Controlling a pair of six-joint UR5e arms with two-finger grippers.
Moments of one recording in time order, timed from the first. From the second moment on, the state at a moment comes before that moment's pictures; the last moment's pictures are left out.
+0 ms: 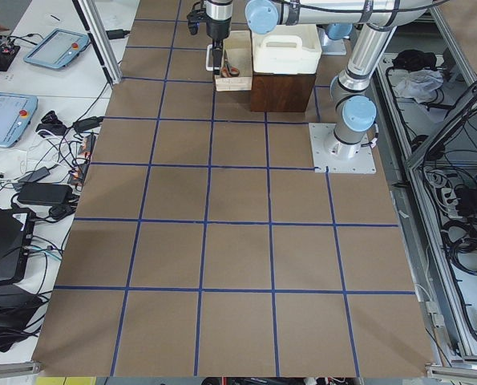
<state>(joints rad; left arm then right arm) -1.54 -1.60 -1.60 -1.43 1.62 -0.02 1.71 -1.56 1.56 -1.80 -1.61 -0.42</state>
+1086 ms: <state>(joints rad) -1.77 -1.89 -1.50 -1.21 1.58 -0.29 1.71 -1.62 1.56 -1.62 -1.60 0.02</state>
